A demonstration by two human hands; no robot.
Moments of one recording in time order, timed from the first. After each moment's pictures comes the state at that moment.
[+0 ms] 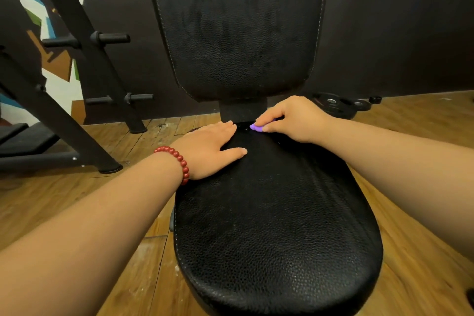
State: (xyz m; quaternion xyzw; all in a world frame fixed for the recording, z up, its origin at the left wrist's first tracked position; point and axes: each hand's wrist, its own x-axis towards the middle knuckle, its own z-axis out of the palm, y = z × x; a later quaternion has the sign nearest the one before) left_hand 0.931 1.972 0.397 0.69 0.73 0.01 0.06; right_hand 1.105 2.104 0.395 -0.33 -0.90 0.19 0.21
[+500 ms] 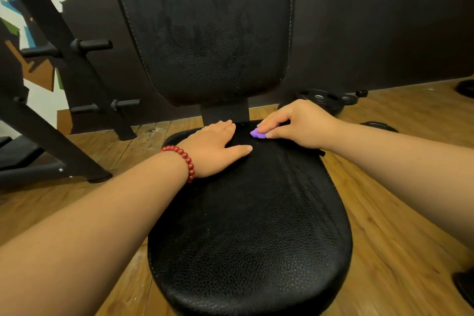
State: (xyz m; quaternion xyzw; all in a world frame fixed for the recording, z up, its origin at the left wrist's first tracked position) left_hand 0.969 1.997 0.398 0.69 0.72 0.01 0.08; right_hand 1.153 2.104 0.389 -0.33 -0.90 0.21 0.22
